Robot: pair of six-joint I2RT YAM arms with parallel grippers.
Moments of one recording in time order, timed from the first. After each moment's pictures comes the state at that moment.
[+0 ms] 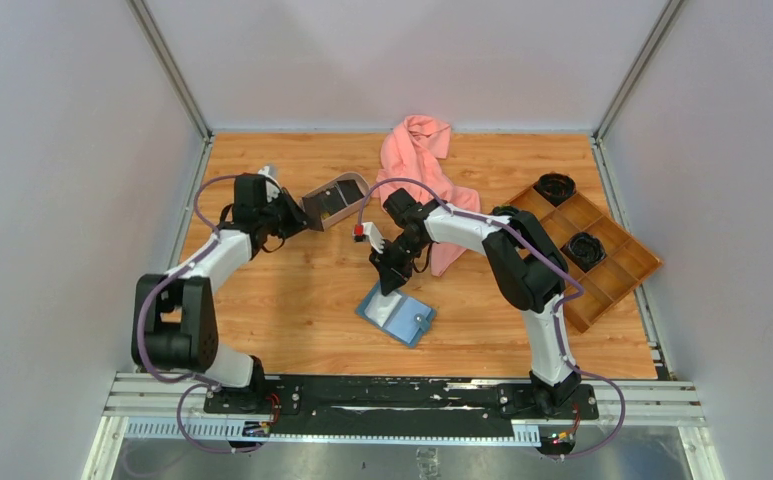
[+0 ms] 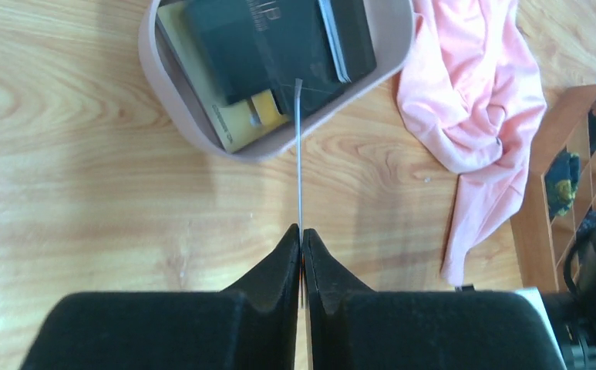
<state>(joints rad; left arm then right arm) -0.05 1.51 0.85 -0.02 0.36 -0.58 0.71 2.09 1.46 -0.67 -0.76 -0.54</state>
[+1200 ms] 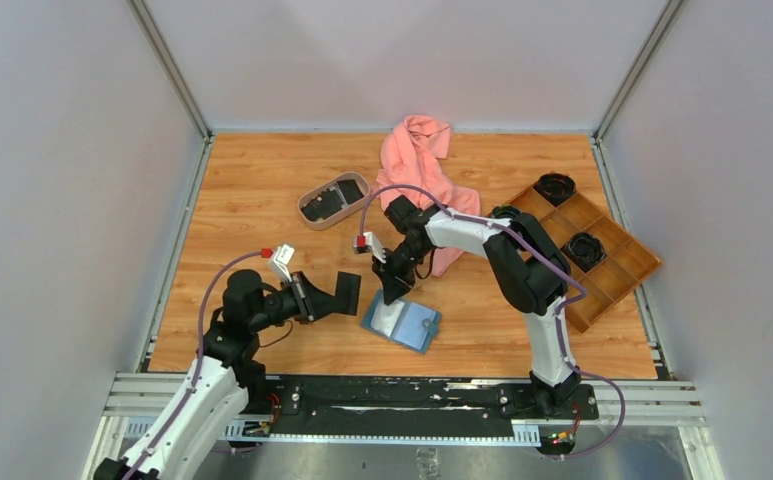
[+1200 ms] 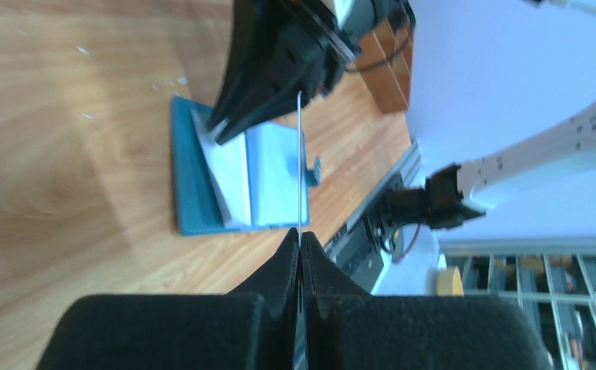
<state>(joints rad) -0.25 0.49 0.19 -0.04 0.68 -0.82 0.72 2.06 1.41 -0.70 -0.83 -0.67</state>
